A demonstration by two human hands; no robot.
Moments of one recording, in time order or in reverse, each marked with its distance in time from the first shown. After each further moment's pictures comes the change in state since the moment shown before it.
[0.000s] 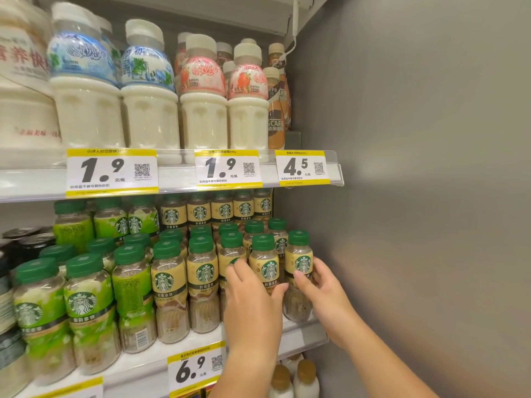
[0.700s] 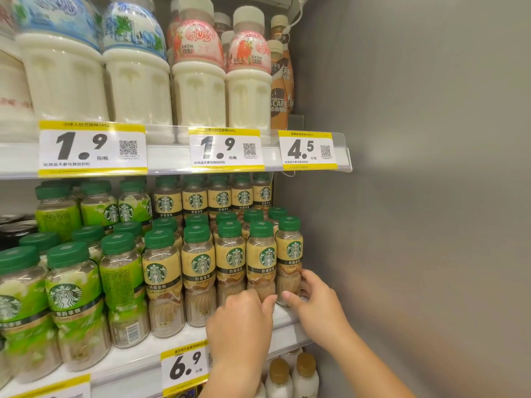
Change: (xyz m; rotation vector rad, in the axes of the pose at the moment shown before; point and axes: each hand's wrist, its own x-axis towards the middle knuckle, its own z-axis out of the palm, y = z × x) left_hand -0.011 -0.043 0.017 0.432 -0.227 0.010; right_hand -0.007 0.038 0.008 -0.478 0.084 0.084
